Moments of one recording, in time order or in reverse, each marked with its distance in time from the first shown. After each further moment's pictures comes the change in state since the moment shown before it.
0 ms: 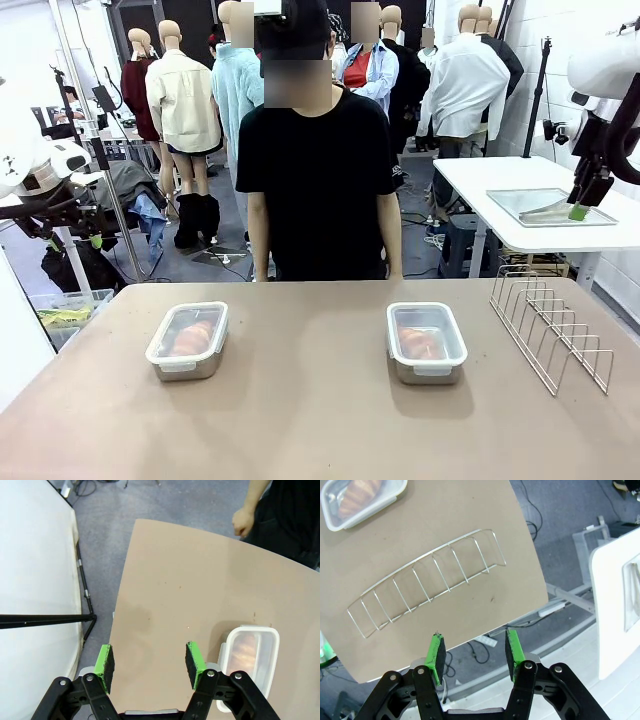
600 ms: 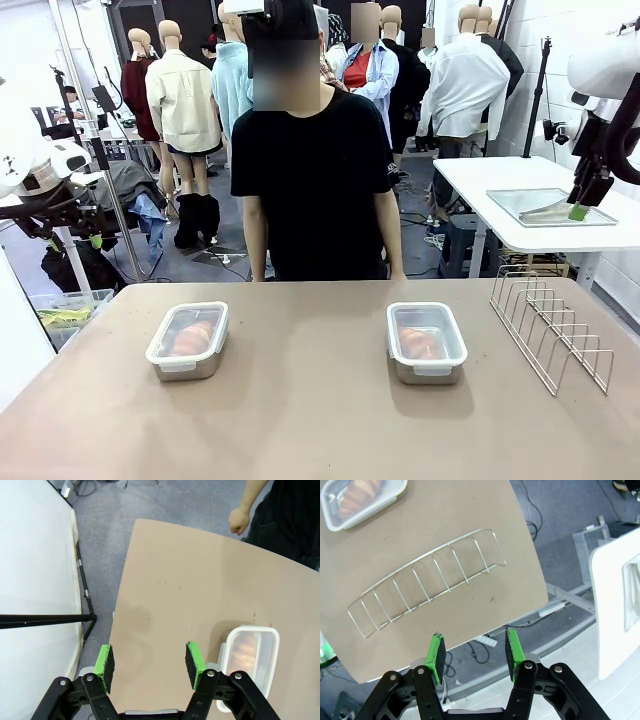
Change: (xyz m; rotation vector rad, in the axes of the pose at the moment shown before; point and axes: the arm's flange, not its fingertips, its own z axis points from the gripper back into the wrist) left arm 0.000 0.000 0.000 0.000 0.000 0.000; right arm 0.000 0.000 0.000 0.000 0.000 0.000
